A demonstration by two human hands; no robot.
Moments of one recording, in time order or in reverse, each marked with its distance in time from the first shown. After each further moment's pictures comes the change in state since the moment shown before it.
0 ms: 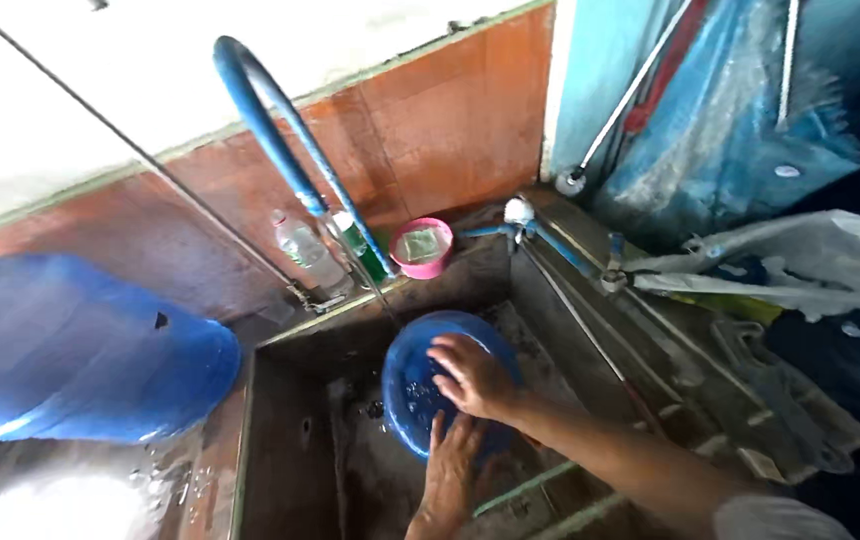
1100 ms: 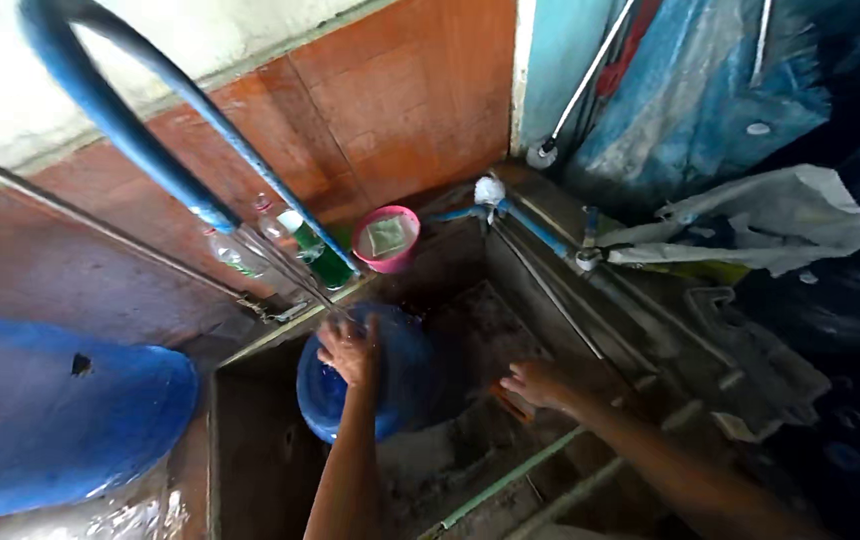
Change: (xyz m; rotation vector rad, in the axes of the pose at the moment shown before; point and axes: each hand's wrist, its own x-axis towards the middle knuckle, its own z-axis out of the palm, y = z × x) left_hand 0.152 -0.108 -0.047 0.166 0.156 -0.791; right_hand -0.083 0.072 -0.052 0.106 -0.741 1.006
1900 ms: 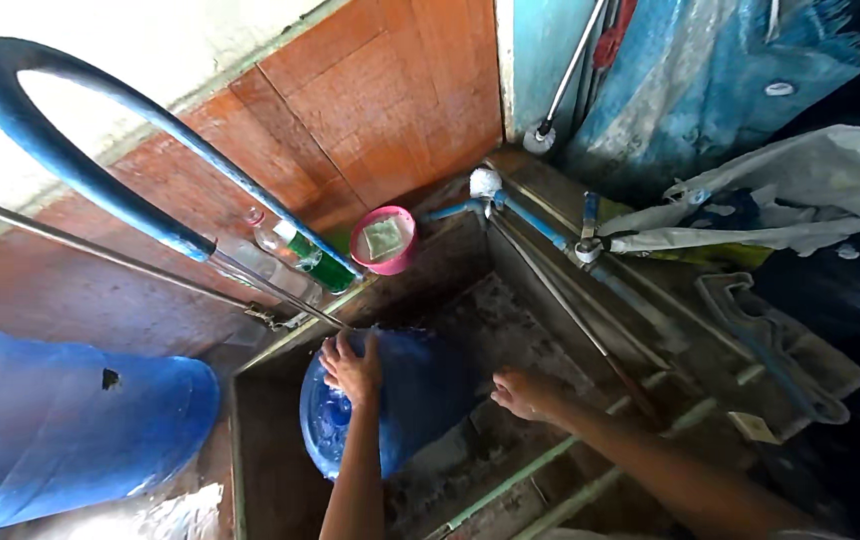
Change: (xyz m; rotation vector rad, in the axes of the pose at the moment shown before) left_hand -0.023 -0.006 -0.002 -0.060 0.006 -0.108; right_hand -0.004 -0.016 0.009 -0.078 -0.053 -0.220
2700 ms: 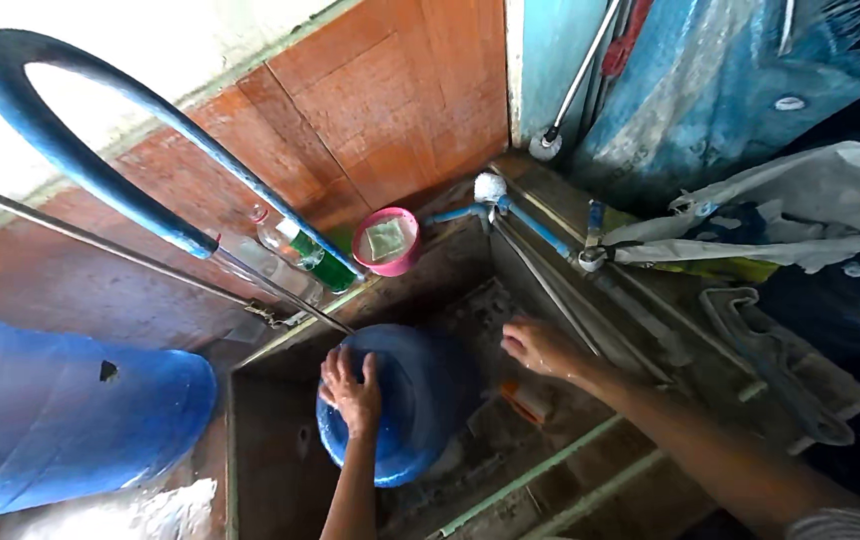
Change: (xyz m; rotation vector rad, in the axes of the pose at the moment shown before) left_hand -0.023 -0.025 -0.006 -0.080 0.089 0.212; right_hand -0.014 0.011 -0.076 -0.066 0.372 -0.149
